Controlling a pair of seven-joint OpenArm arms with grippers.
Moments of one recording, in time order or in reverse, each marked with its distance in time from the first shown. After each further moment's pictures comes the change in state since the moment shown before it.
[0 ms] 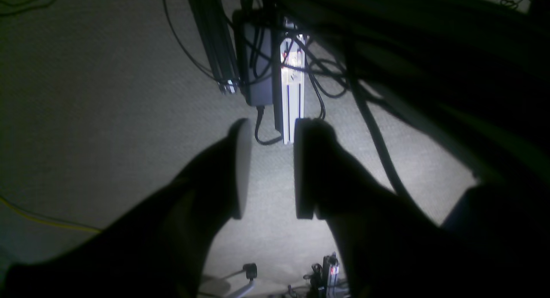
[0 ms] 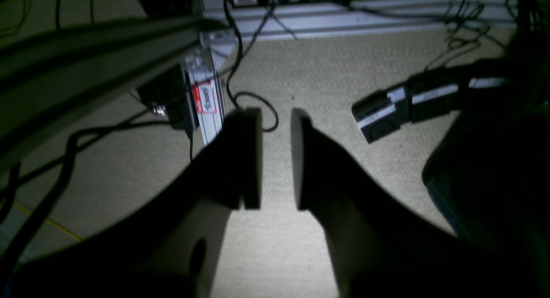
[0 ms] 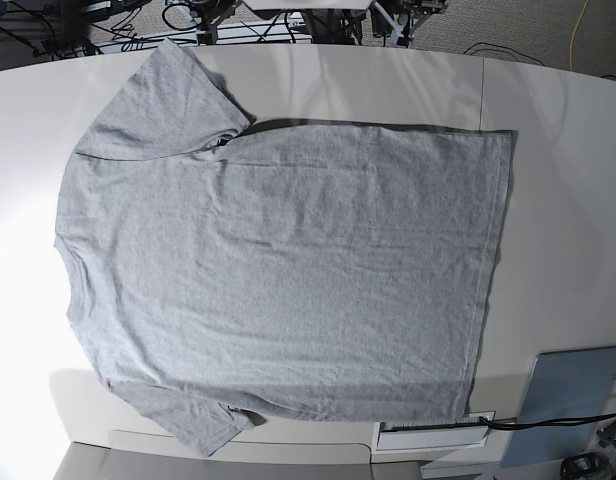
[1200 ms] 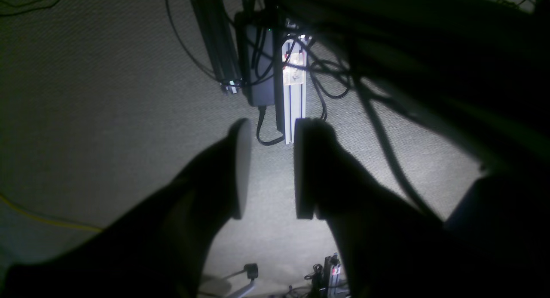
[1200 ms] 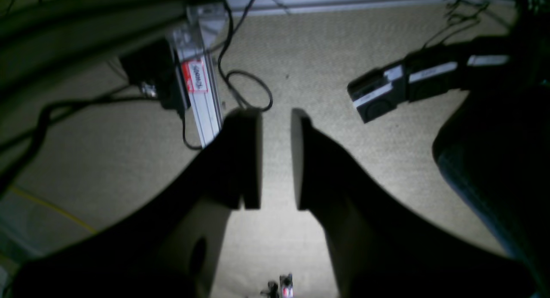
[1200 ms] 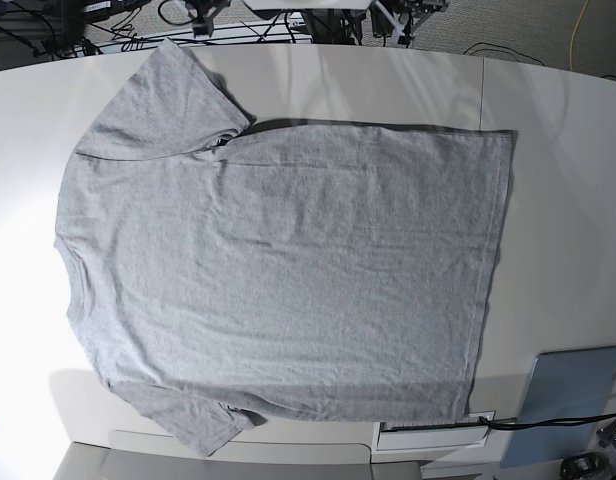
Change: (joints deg) left arm 2.3 -0.1 0.0 2.4 0.0 0.0 0.2; right arm -2.3 1.0 0.0 0.3 0.1 0.1 -3.0
